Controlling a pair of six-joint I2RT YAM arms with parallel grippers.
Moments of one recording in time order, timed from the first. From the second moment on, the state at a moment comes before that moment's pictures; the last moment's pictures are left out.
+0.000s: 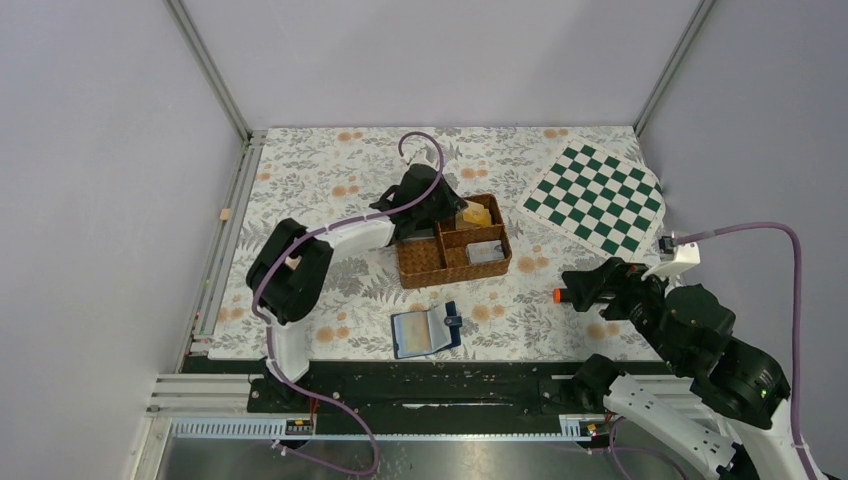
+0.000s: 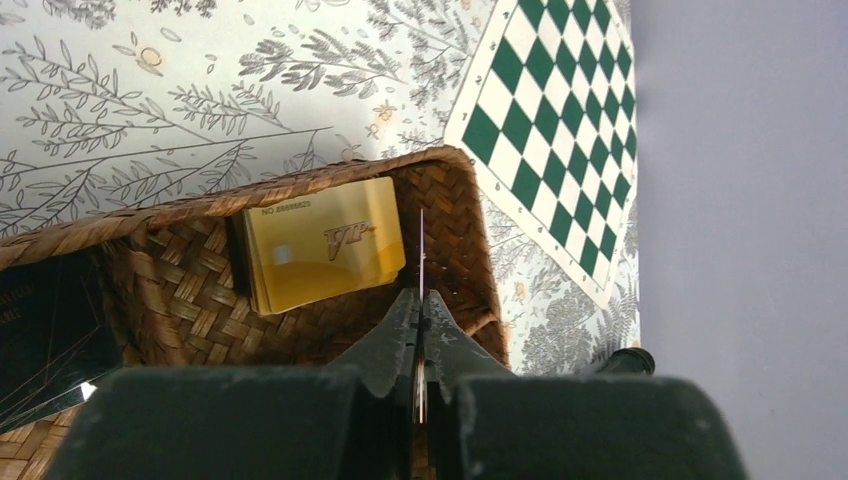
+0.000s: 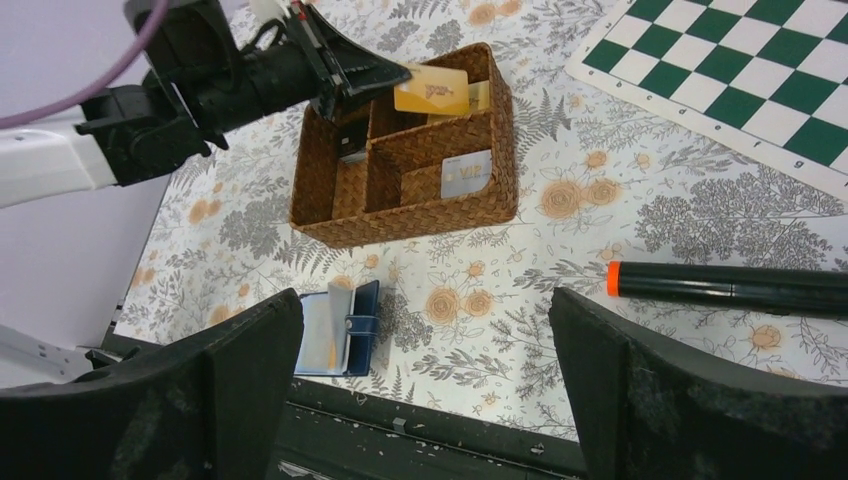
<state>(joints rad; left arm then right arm) -0.65 1.90 1.28 0.16 0.04 -0.92 0.77 0.39 1.07 -1.02 0.41 0.61</state>
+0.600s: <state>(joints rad) -0.65 2.02 1.35 0.17 0.08 -0.92 0.77 0.43 1.17 -1.04 0.46 0.57</state>
